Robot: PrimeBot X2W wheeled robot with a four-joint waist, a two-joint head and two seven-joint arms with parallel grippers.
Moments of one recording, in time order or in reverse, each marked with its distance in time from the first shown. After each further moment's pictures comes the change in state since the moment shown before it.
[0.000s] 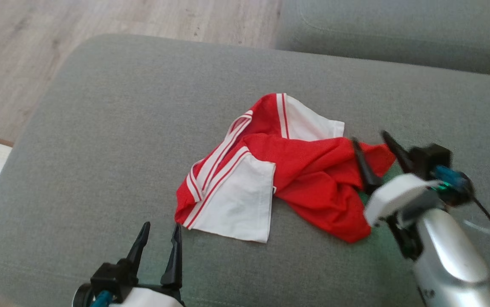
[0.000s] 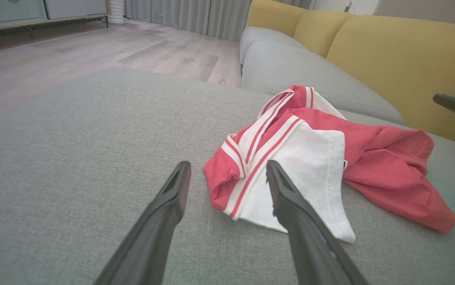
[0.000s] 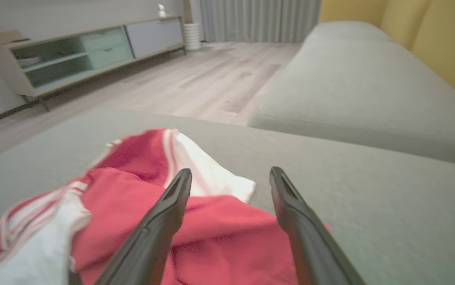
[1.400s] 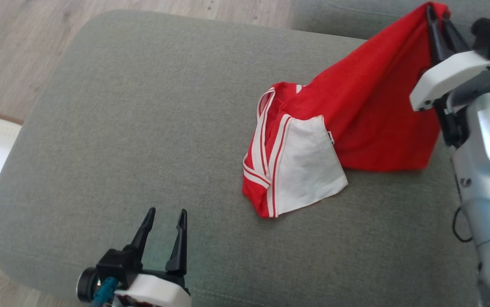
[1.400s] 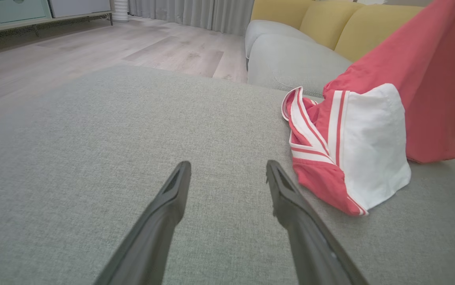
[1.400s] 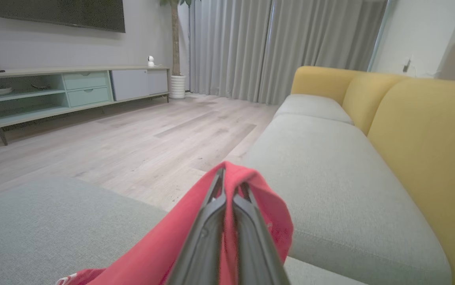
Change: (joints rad) left arm -0.063 -0.020 -0.009 0.035 0.024 -0.019 -0.001; right arm -0.440 -0.087 -0.108 0.199 -0.101 0.000 -0.012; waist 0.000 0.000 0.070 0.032
